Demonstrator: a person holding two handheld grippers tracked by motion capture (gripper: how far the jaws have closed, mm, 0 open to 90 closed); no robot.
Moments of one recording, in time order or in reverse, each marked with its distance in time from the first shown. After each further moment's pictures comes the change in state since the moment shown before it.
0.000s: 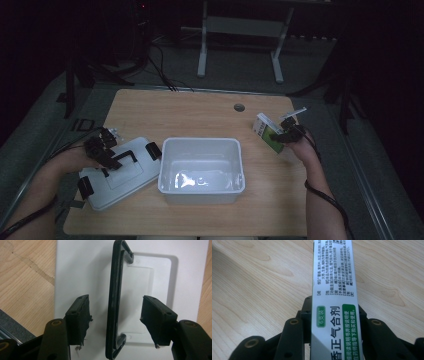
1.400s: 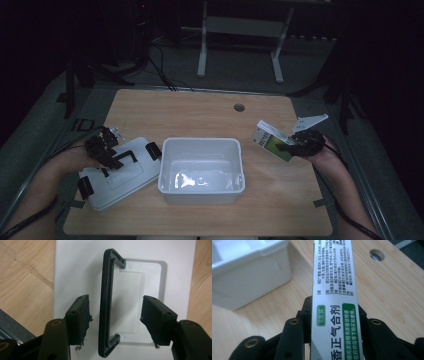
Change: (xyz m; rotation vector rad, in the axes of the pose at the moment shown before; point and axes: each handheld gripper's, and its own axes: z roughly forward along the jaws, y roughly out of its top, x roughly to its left) left arm -0.009 0.005 -0.010 -0.011 0.012 0.012; right arm 0.063 -0.011 -0.115 -0.110 0.126 -0.301
